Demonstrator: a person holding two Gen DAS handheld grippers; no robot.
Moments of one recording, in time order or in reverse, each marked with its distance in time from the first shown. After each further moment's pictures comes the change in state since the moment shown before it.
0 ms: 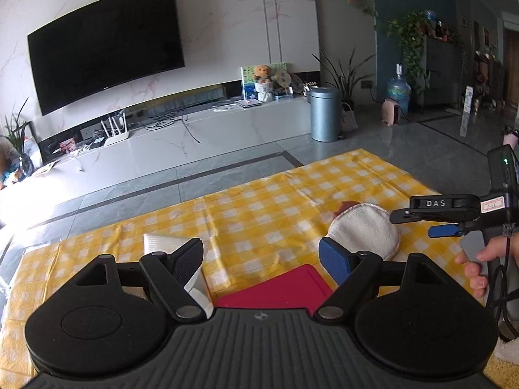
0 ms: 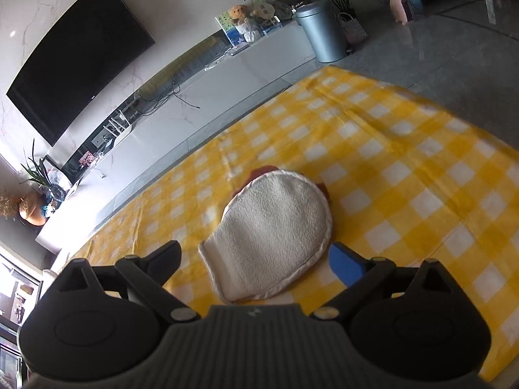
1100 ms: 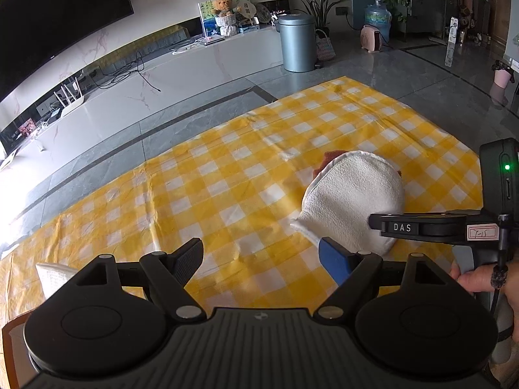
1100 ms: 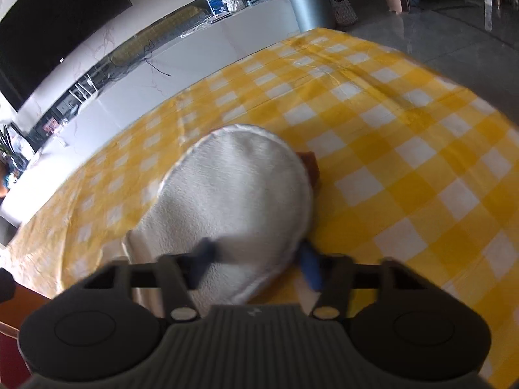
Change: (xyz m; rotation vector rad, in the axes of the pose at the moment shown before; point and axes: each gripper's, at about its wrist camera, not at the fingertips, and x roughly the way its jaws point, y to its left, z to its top) left arm 0.131 -0.044 0.014 0.093 0.263 -0.056; right arm 0.090 -0.007 -0.009 -0.089 0.094 -0.152
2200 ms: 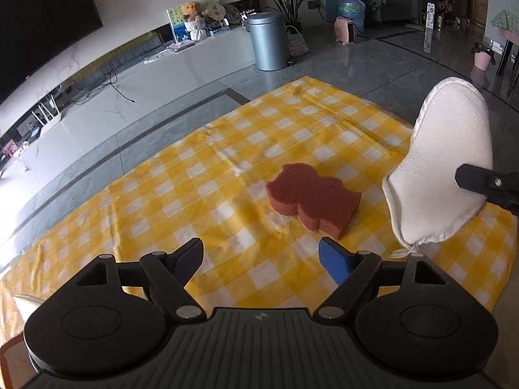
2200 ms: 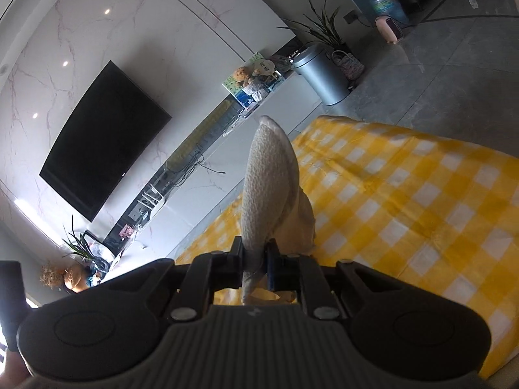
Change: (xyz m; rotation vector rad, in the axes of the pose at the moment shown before) left arm 0.017 -0.066 0.030 0.067 0.015 -0.051; right arm -0.154 -0.080 -0.008 0.279 -0.321 0.304
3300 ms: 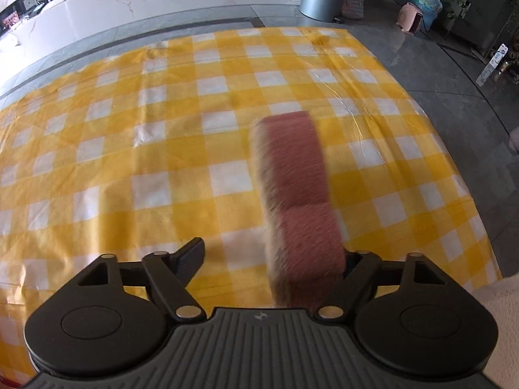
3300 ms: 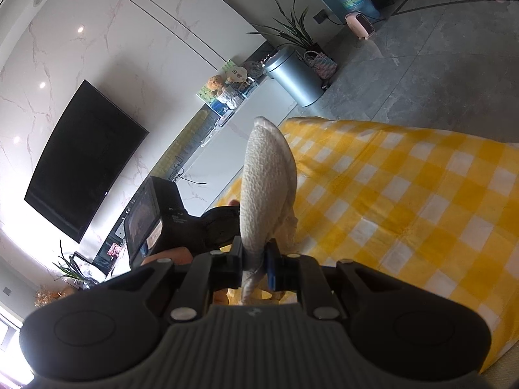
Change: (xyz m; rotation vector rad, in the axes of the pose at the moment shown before) left arm 0.170 -0.050 0.061 -0.359 0.255 -0.030; right arm 0.002 -0.029 -0.002 0.088 -0.017 -0.054
